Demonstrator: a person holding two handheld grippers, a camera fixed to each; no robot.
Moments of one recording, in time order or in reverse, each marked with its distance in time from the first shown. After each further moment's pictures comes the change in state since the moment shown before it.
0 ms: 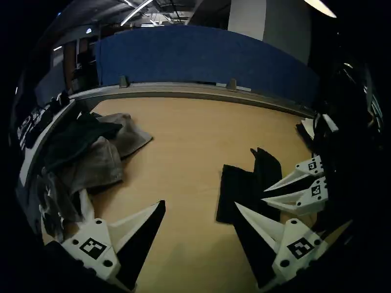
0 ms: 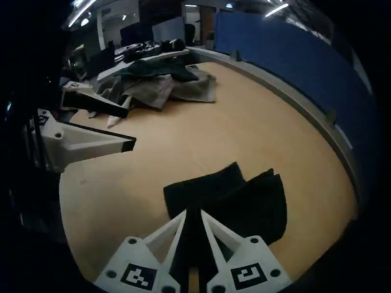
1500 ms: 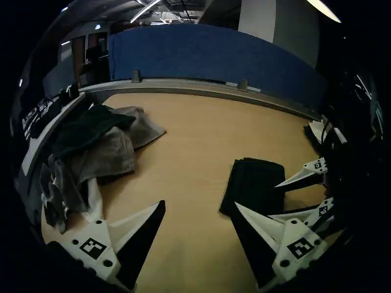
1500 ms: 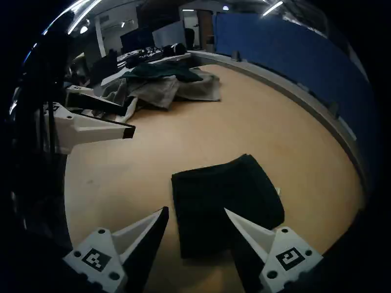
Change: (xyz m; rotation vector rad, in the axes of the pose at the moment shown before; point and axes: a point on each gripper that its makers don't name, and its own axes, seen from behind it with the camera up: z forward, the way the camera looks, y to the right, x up) left arm -0.013 -0.021 -0.009 0.047 -0.002 -0.039; right arm -0.015 -0.014 -0.002 0.024 0.049 0.053
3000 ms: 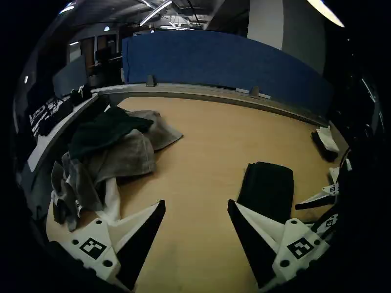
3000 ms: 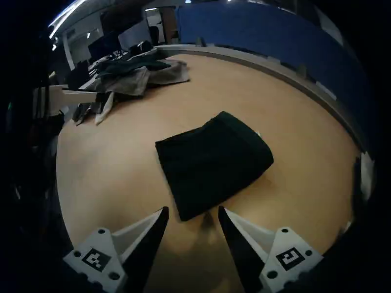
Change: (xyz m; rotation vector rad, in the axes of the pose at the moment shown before) left arm 0.001 -0.031 -0.024 0.066 0.031 -0.025; right arm -0.060 -0.005 -0.015 -0.137 -0.047 0.206
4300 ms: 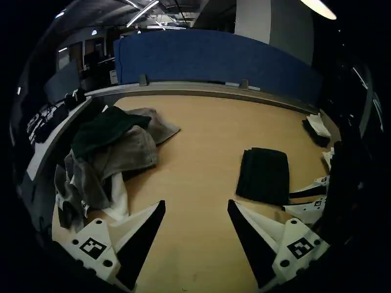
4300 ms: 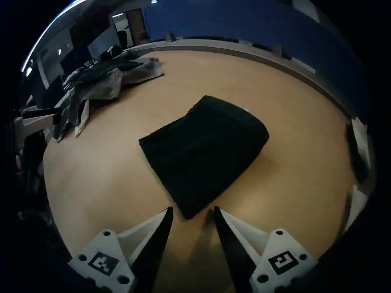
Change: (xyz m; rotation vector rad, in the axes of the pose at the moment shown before) left arm -0.017 -0.017 -0.026 -0.058 -0.020 0.072; right arm -0.013 -0.004 0.014 -0.122 -0.021 0.174
